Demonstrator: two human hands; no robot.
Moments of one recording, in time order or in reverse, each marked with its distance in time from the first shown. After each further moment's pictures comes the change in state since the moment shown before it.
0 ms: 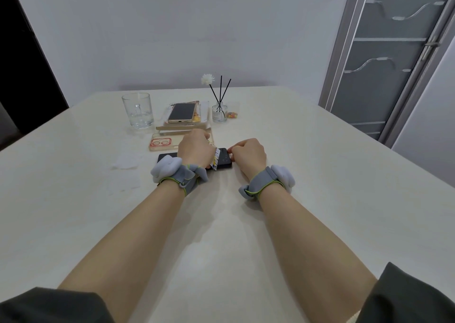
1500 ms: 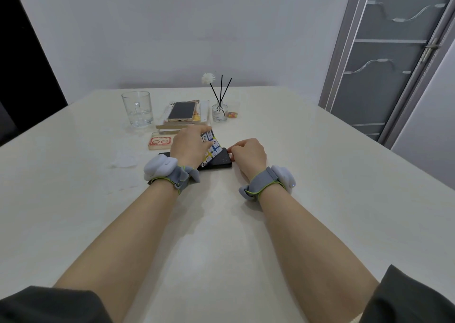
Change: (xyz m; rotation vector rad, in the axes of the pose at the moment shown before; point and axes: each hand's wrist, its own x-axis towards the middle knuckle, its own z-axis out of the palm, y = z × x) left_hand 0.016 -0.021 0.001 0.050 0.100 0.198; right_hand -0.001 0.000 0.000 -0.019 0.004 -0.015
